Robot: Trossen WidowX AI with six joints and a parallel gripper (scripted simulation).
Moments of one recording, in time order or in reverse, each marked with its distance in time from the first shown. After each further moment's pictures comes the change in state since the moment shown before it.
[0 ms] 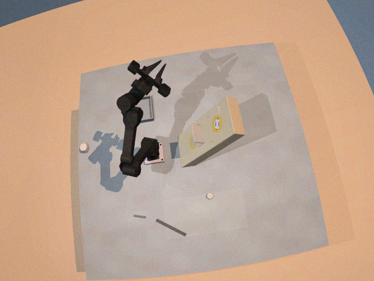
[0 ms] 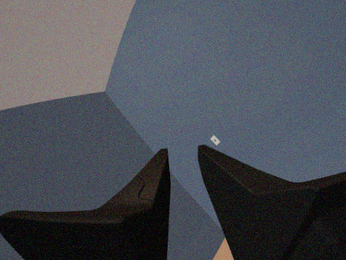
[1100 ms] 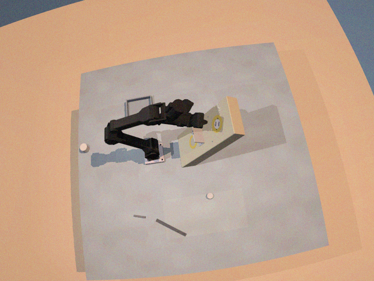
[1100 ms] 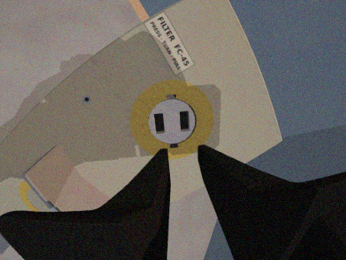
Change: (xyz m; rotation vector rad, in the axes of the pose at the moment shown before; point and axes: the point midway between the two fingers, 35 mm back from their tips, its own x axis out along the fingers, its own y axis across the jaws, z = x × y) arm -0.095 -0.290 -0.077 -1.592 1.389 -0.306
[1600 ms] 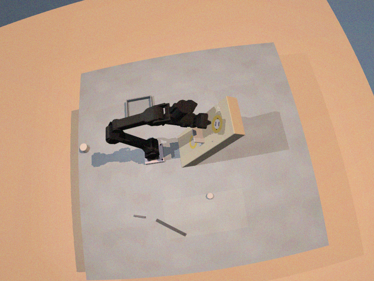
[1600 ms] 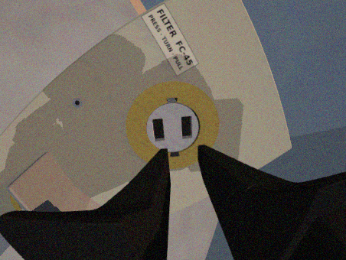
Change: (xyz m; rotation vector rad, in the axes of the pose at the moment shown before) arm 0.017 -0.001 0.000 -0.005 0.000 0.002
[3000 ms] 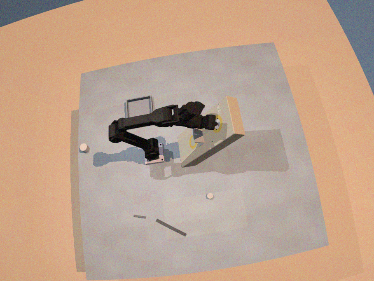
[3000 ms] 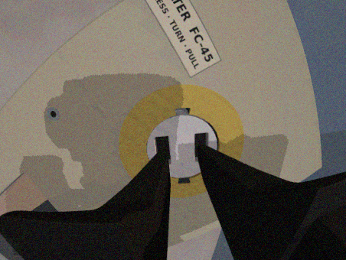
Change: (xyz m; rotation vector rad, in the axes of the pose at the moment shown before) arm 0.038 0.003 -0.001 -0.003 -0.001 0.007
